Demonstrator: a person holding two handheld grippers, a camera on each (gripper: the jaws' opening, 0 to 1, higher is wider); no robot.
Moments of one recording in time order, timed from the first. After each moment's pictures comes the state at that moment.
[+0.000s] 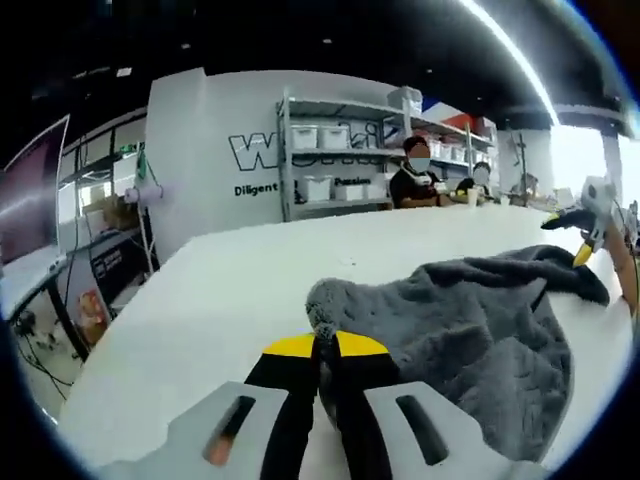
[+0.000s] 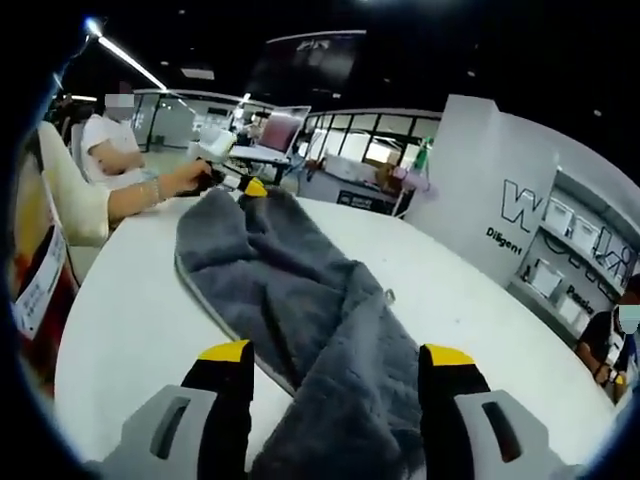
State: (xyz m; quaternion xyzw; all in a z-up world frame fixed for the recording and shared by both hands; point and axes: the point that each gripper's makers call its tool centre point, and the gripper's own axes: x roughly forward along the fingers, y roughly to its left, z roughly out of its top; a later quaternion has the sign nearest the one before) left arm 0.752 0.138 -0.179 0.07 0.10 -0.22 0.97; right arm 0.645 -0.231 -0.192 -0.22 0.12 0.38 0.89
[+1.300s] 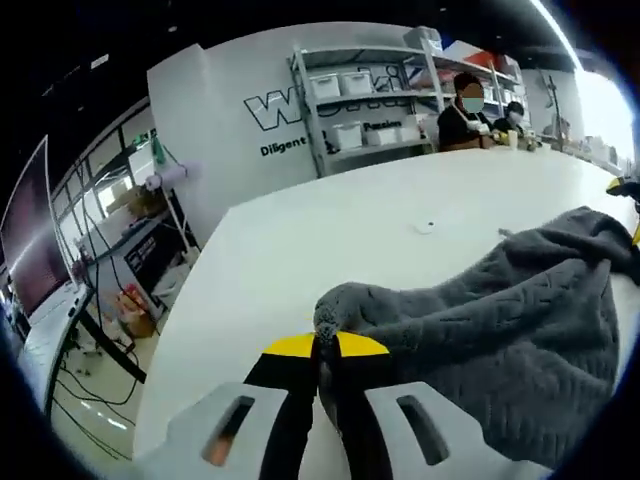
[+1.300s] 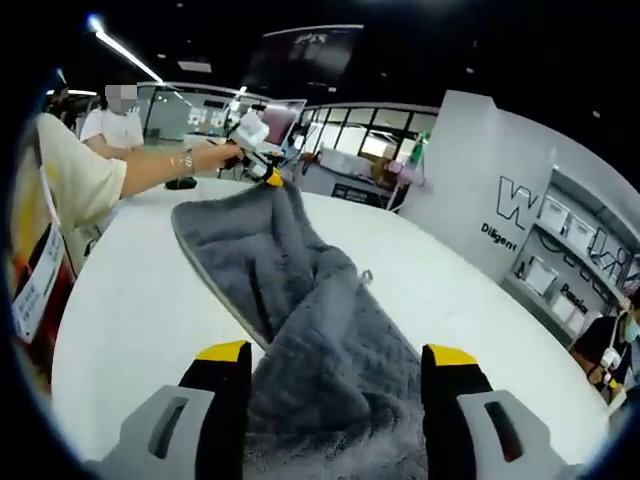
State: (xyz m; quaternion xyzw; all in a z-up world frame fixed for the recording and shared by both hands) left arm 0.837 0.203 -0.217 0.15 0.22 -0.14 0.95; right arm 0.646 -0.242 -0.192 -0.24 0.13 0.37 0.89
